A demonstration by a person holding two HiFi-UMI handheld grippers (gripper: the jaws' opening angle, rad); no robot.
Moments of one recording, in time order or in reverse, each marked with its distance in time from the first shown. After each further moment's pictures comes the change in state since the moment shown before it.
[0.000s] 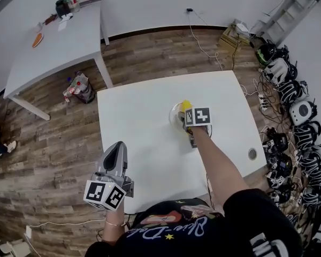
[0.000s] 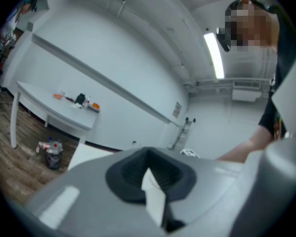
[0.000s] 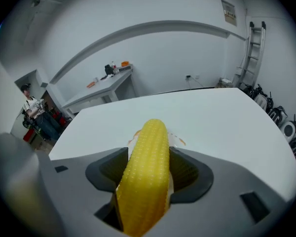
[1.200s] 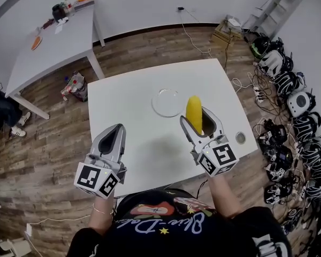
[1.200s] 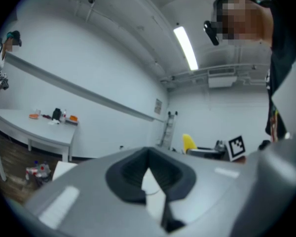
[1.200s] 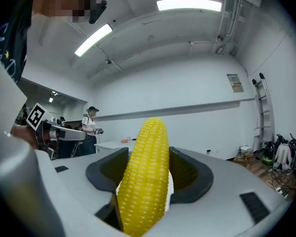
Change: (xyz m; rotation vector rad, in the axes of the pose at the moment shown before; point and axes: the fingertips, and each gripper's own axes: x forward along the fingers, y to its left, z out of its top) left arm -0.010 -0.117 0.010 0.237 0.003 -0.158; right arm -0.289 0.046 -0.020 -0.273 -0.858 0.230
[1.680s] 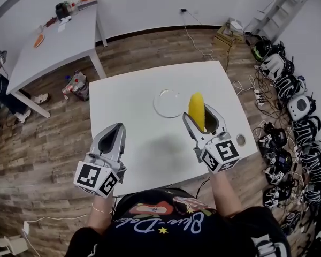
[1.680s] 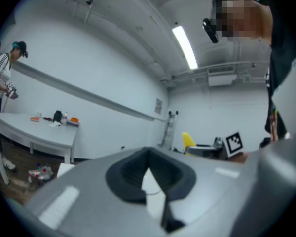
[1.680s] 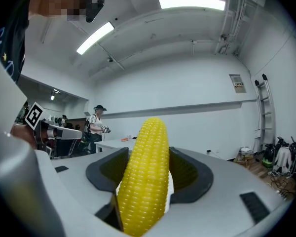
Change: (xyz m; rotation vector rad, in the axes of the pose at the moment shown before) left arm -0.003 0.000 0.002 0.023 0.003 0.012; right arm 0.005 -0.009 0.007 -0.022 0.012 0.017
